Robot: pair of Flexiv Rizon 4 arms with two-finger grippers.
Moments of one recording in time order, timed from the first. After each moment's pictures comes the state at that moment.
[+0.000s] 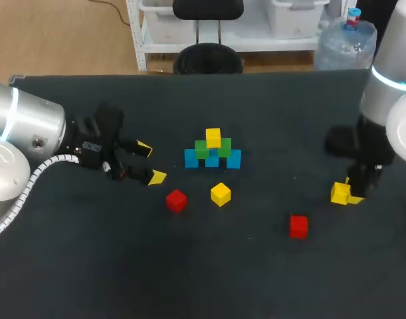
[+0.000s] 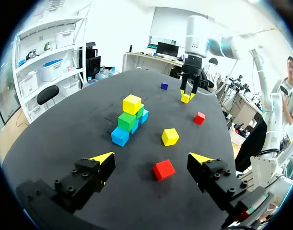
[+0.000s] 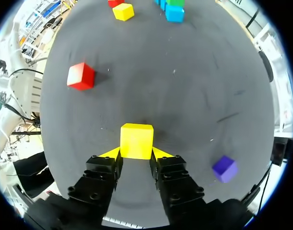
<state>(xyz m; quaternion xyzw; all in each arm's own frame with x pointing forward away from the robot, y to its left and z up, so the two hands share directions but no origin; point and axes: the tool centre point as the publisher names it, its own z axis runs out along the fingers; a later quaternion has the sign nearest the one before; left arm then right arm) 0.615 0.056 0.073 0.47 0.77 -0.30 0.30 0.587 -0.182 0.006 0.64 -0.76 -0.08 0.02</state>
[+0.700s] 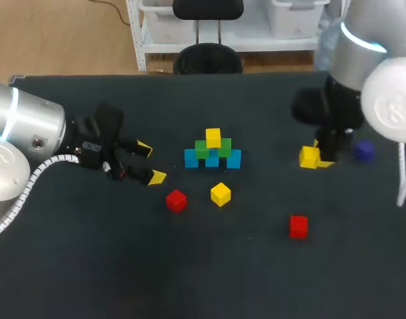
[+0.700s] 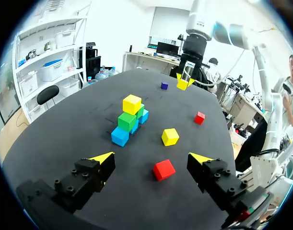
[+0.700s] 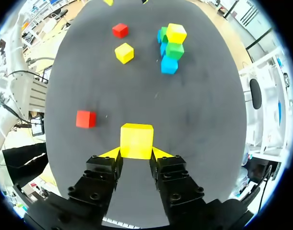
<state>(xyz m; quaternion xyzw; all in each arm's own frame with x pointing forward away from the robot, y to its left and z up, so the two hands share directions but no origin) 0.615 0.056 0.073 0.47 0.77 -0.30 0.30 0.626 -0.110 0.076 0.69 -0.73 -0.04 -0.03</state>
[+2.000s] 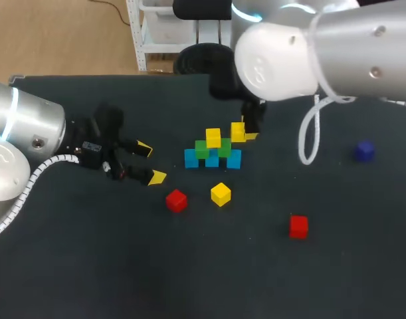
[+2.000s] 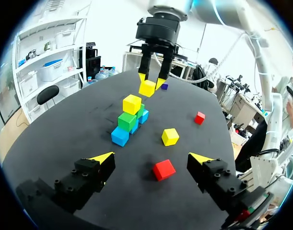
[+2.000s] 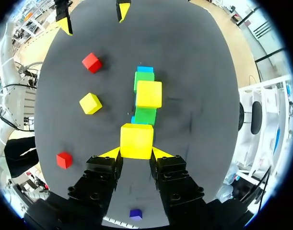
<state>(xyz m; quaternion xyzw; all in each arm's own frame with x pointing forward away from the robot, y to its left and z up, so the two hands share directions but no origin) 0.615 0.056 0.073 0.47 0.77 -0.30 0.30 0.701 0.016 0.075 0.73 -0.68 -0.02 0.00</state>
